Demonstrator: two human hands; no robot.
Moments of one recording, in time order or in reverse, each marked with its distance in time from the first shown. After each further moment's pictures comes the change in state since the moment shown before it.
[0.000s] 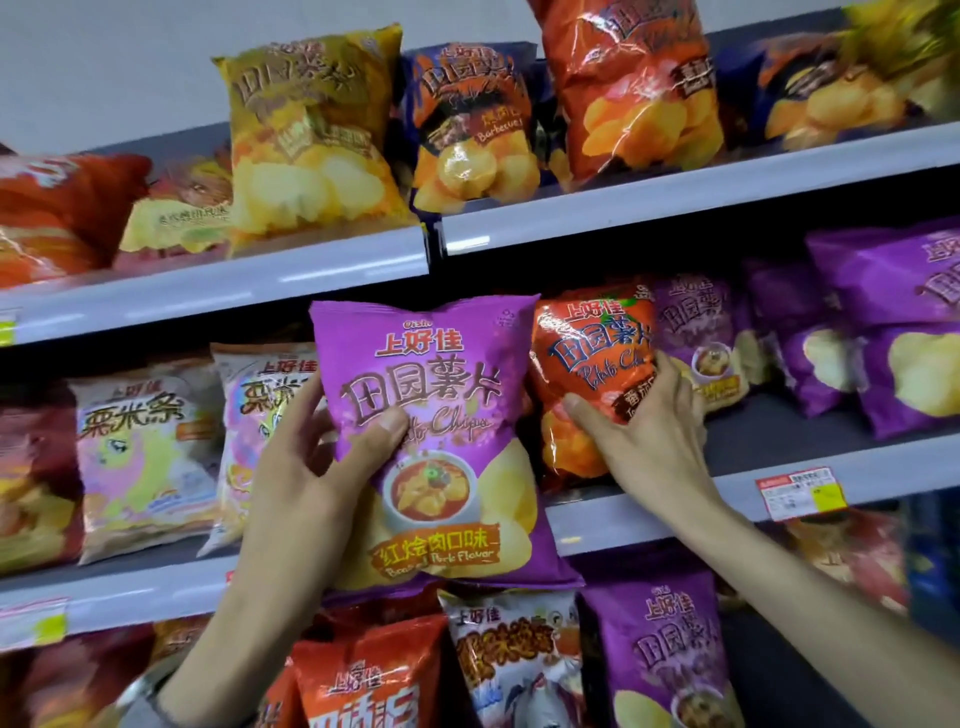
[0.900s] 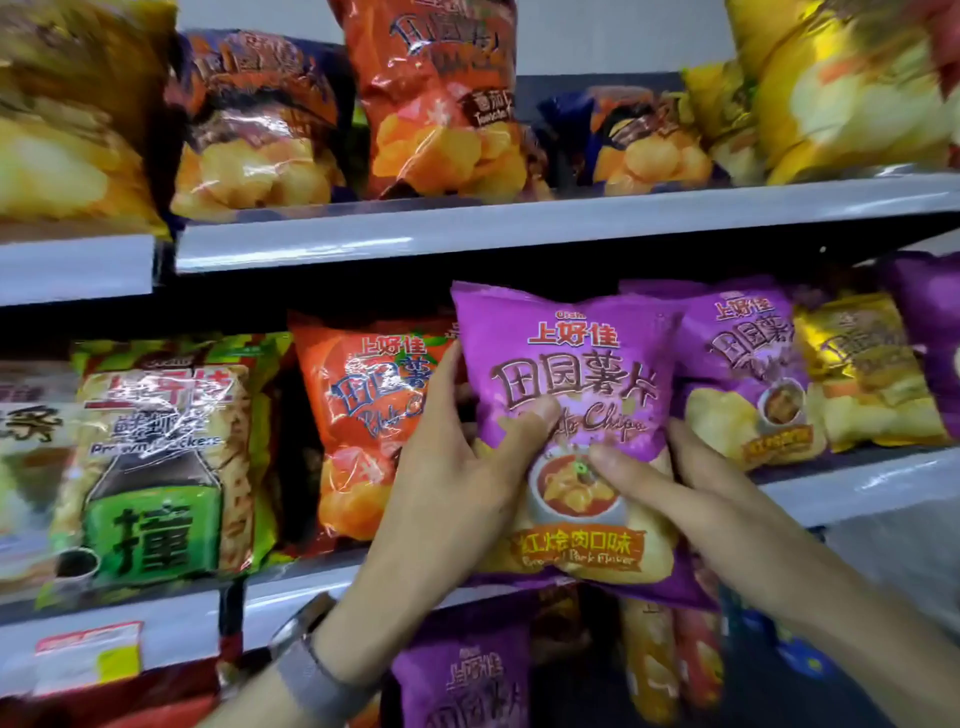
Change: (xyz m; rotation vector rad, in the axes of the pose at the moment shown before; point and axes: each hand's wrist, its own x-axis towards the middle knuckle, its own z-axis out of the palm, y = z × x) left_hand 0.004 0.004 0.259 -0.056 -0.282 0.085; right_hand 0.018 0.067 -0.197 0.315 -0.509 0.000
